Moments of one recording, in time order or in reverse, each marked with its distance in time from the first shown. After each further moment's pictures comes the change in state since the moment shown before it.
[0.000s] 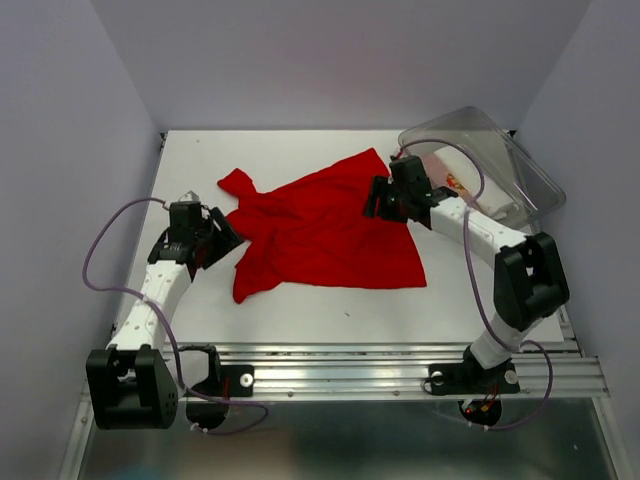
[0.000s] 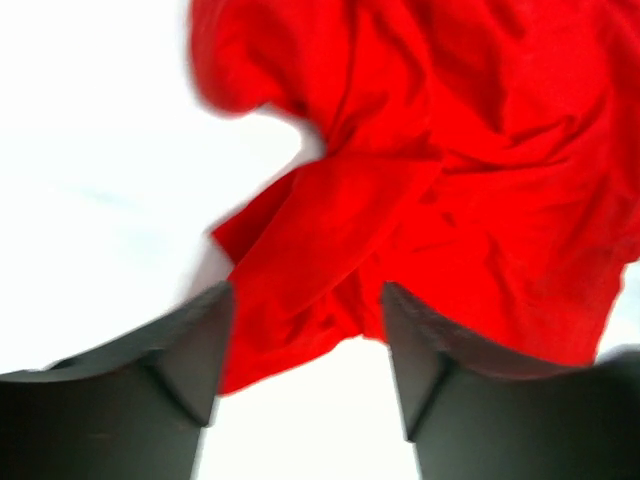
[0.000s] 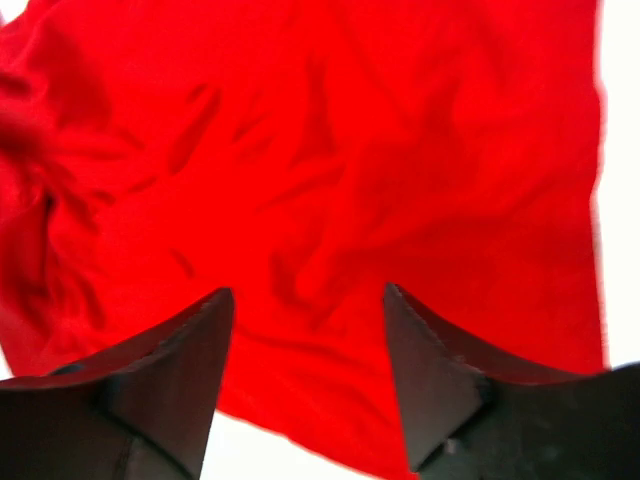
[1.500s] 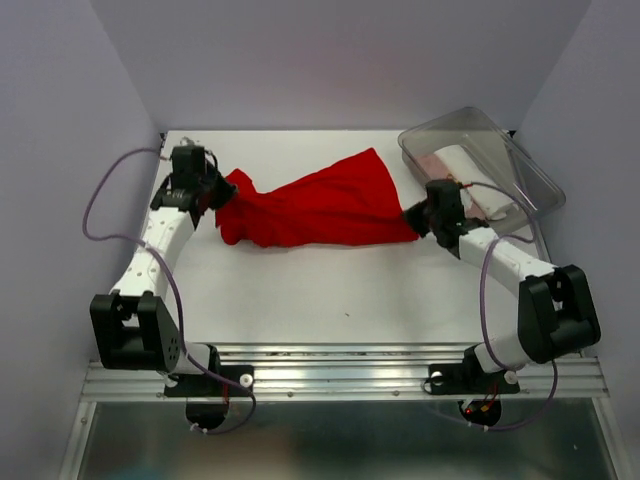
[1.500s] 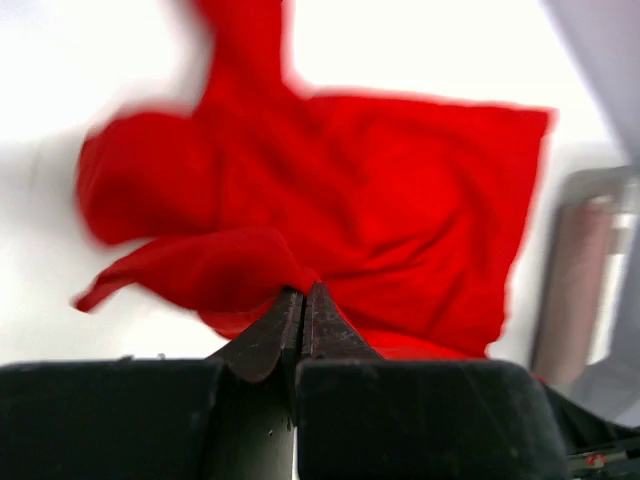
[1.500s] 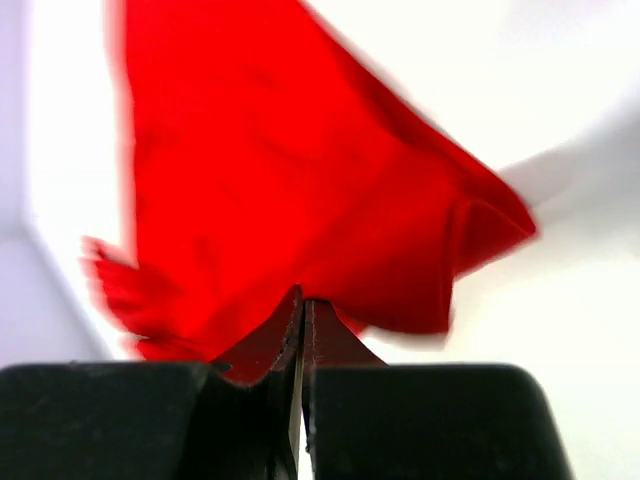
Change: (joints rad) left arm -0.048 0.206 0.286 -0.003 -0.069 -0.193; right arm -0.080 -0.305 -0.500 0.224 0.144 0.726
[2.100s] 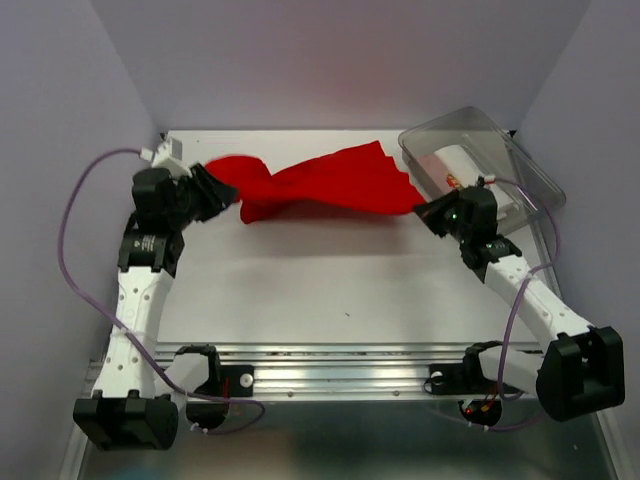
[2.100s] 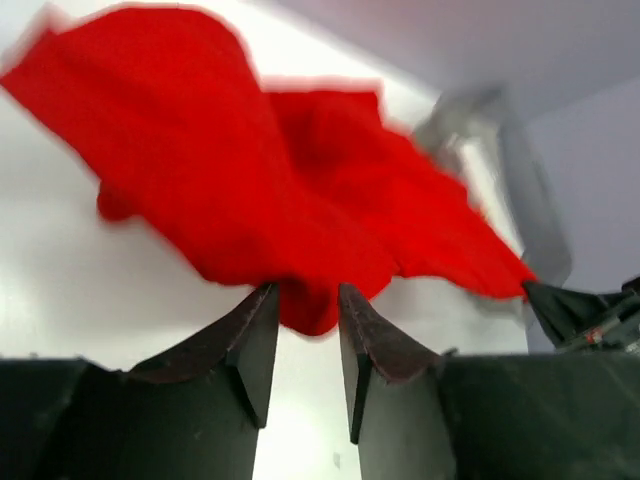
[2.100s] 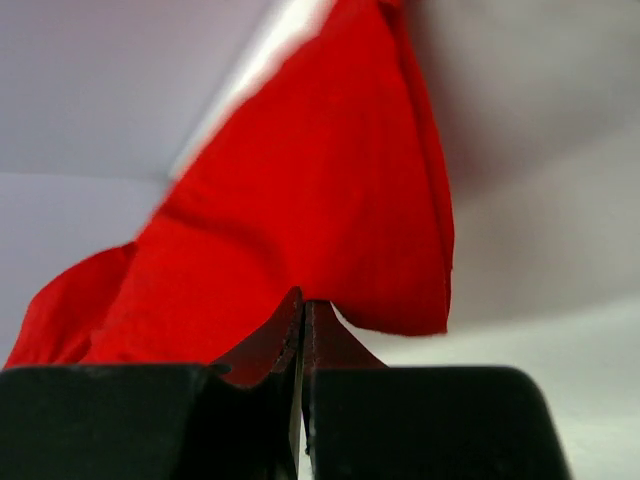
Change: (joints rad) left arm 0.050 -0.270 0.166 -0.008 0.246 0.215; right arm -0.118 -0.262 0.079 0.101 -0.175 -0.186
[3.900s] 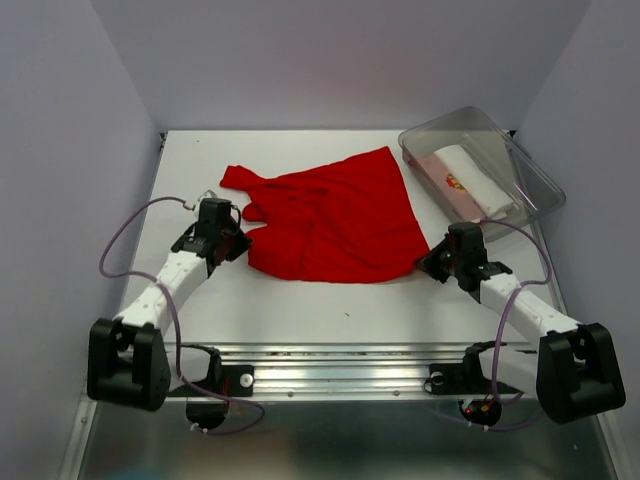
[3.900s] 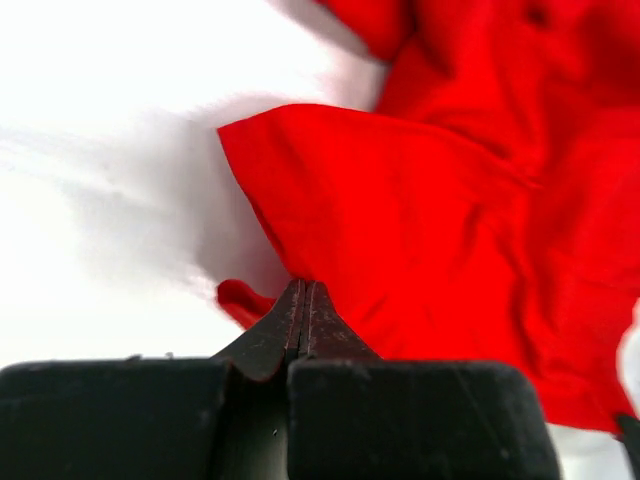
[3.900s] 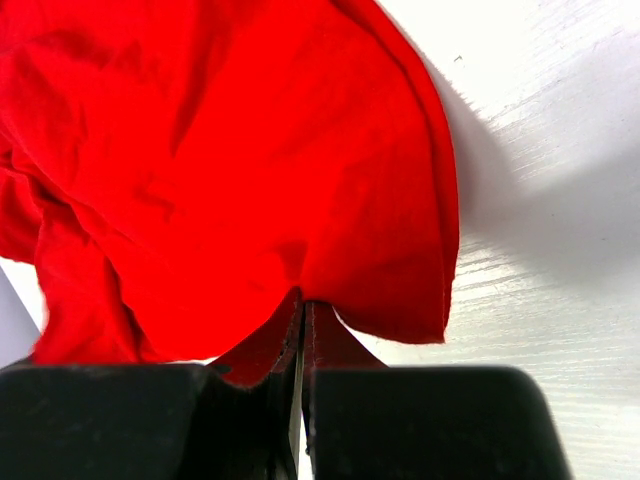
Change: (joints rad) left arm -0.194 0.235 -0.474 0.129 -0.335 -0.209; right arm -0.001 -0.027 -0.348 -0.161 -0.026 -0.034
